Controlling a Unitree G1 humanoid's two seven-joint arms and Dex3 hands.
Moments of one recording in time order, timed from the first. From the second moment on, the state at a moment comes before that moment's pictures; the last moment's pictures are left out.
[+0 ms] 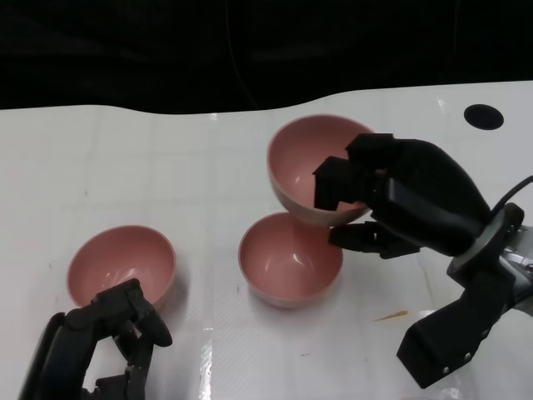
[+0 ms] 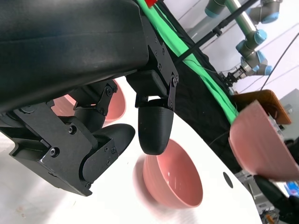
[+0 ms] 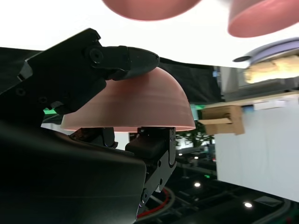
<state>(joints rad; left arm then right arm) 0.24 0.16 0.02 0.06 0.22 -0.59 0.01 -0.55 -0.39 0.44 0.36 -0.79 -0.67 -0.34</state>
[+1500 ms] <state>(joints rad) 0.24 0.16 0.02 0.05 0.22 -0.59 0.01 -0.45 -0.32 0.49 0.25 -0.82 -0.73 -0.22</state>
